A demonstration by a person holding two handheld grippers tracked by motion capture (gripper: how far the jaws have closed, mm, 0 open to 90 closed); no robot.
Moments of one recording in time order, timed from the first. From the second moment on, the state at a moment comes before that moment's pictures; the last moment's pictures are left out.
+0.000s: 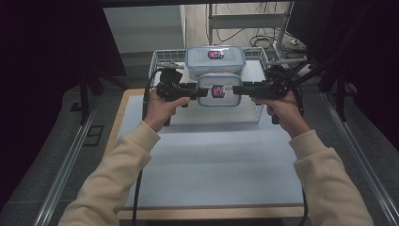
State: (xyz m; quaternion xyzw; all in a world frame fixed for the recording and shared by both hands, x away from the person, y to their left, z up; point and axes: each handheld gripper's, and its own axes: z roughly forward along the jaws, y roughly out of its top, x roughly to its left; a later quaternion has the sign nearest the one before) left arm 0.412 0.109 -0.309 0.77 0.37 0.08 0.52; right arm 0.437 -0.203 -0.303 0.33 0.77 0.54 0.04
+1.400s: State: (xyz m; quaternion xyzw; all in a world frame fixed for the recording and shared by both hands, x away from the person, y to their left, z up) left arm 0.526 0.125 -0.251 0.75 0.40 0.06 0.52; right arm 0.555 -0.183 -0.239 0.36 0.77 0.53 0.02
